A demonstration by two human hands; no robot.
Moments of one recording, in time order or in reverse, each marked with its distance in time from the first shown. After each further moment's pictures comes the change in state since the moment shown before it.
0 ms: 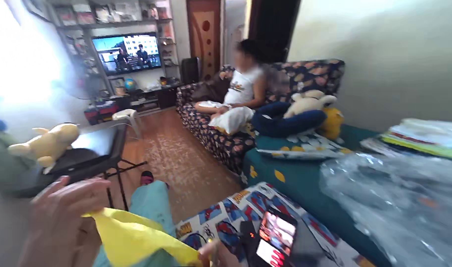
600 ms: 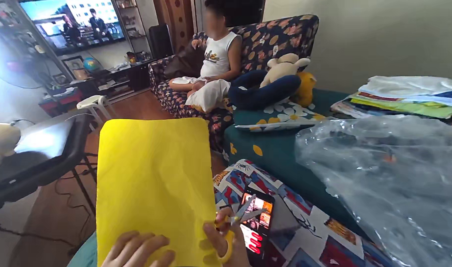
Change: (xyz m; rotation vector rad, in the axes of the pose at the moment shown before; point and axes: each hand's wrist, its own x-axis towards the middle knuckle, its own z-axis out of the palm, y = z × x) left_hand -0.017 0.081 0.093 -0.298 -0.550 0.156; right_hand 0.012 0.030 -0.038 0.382 0.511 0.199
